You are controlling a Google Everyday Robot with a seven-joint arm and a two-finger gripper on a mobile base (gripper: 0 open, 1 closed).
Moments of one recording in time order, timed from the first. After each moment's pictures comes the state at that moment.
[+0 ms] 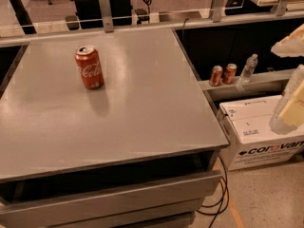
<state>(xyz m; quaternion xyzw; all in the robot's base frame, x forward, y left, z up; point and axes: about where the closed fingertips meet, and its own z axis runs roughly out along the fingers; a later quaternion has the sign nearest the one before) 0.398 -0.204 1.005 -0.55 0.81 0.06 0.19</state>
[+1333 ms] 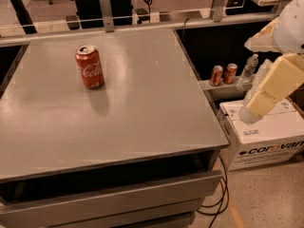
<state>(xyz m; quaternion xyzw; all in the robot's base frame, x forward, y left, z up) 0.424 -0.171 0.999 -0.57 0.79 0.07 0.22</state>
